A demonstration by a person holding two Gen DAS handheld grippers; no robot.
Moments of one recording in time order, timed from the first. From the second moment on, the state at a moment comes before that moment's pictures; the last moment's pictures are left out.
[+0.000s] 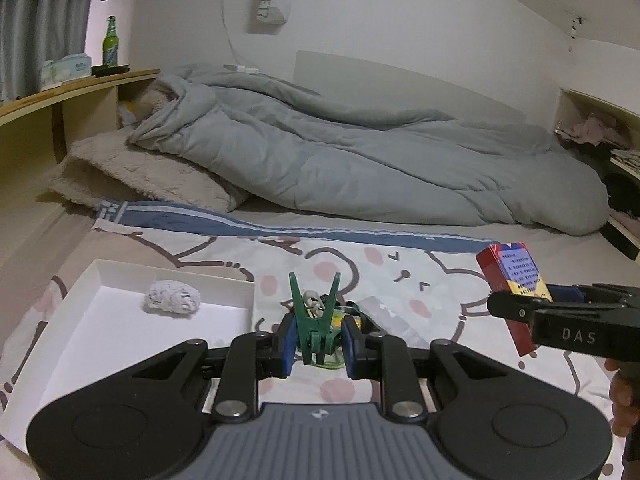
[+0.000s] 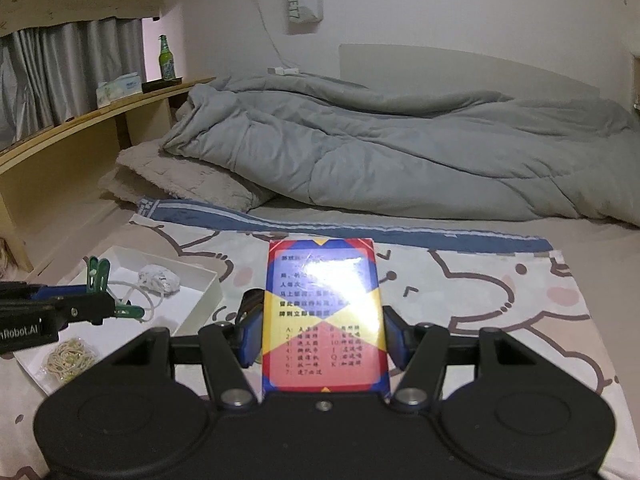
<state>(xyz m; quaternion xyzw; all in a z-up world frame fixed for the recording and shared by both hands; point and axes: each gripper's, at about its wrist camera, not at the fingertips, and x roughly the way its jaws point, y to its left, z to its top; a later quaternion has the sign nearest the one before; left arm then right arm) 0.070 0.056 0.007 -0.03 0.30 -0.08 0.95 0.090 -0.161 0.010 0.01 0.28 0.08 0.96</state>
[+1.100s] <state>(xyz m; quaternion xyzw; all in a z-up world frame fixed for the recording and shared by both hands) 0.082 0.200 -0.006 -0.04 0.32 0.02 0.95 0.115 -0.045 0.000 0.00 0.29 0.17 0.94</state>
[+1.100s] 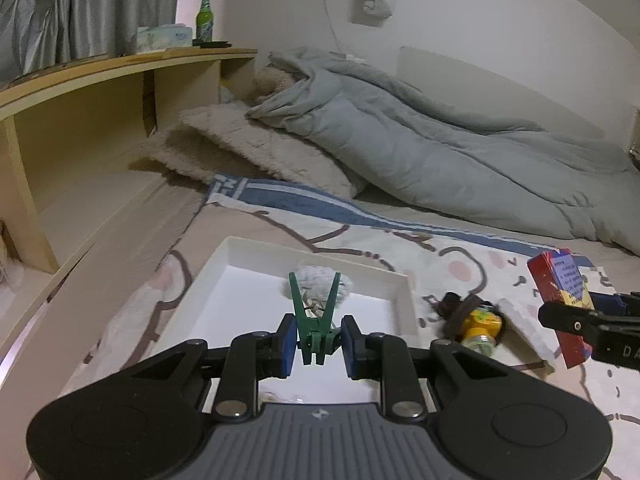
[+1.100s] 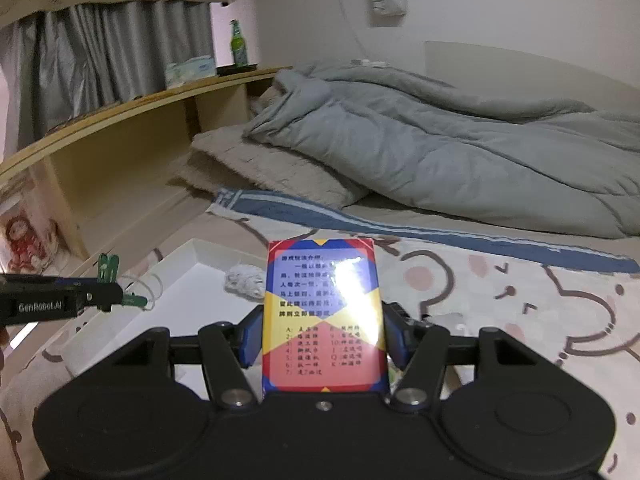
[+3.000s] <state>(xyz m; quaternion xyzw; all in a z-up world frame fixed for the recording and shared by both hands) 0.083 0.280 -0.047 -0.02 0.43 0.11 0.89 0.152 0.080 -0.058 0.02 0.38 0.19 0.90</state>
